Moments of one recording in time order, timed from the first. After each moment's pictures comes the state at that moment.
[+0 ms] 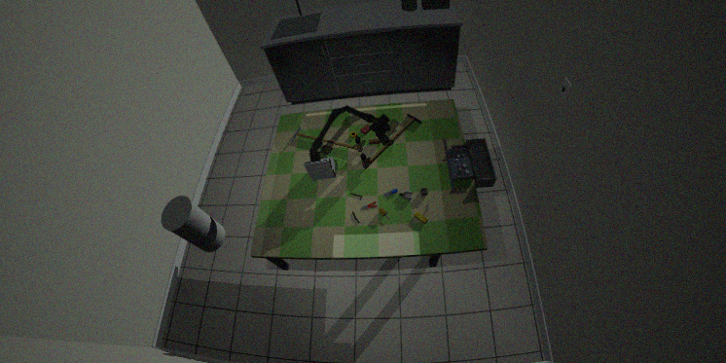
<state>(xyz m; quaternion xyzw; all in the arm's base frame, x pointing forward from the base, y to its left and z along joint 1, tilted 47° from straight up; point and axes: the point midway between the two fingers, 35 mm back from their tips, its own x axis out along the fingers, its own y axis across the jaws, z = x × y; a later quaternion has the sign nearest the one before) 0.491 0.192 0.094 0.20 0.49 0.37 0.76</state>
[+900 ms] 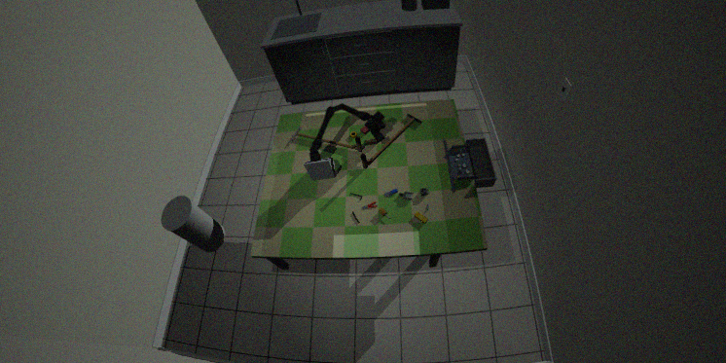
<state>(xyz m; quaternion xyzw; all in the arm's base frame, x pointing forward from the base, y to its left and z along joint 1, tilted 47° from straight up) 0.458 0.216 0.114 0.20 0.49 0.37 0.76</state>
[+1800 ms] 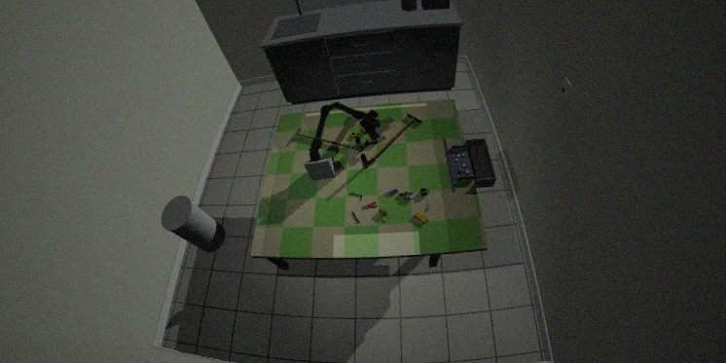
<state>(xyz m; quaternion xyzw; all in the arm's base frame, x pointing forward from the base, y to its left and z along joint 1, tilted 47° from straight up) 0.419 0.237 0.130 0.19 0.50 0.37 0.76</state>
